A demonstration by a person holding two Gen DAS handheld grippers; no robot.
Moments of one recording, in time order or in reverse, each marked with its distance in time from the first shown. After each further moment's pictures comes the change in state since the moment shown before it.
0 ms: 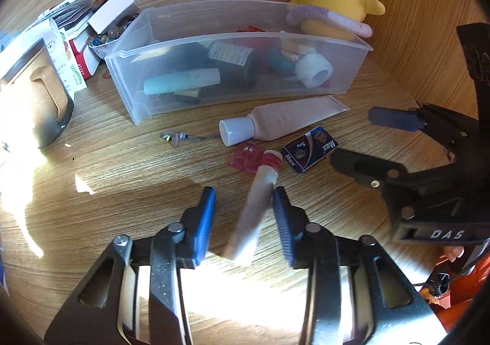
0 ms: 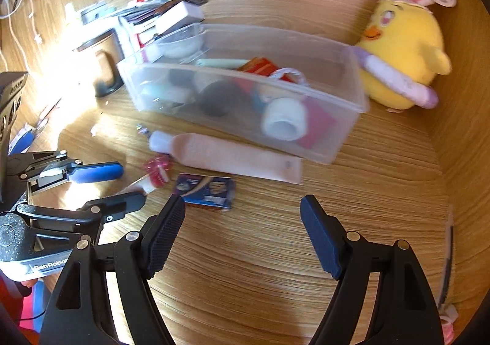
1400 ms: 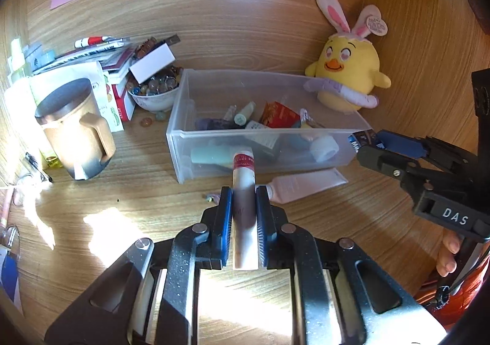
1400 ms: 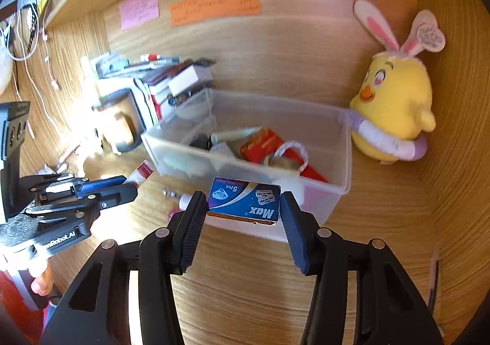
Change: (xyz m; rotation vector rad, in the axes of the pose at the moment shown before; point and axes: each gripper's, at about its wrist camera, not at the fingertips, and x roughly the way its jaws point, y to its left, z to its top) left arm -0.054 0.025 0.034 -0.094 -0.207 0.030; right arm -0.052 -0.001 0.040 0.038 -0.210 0.030
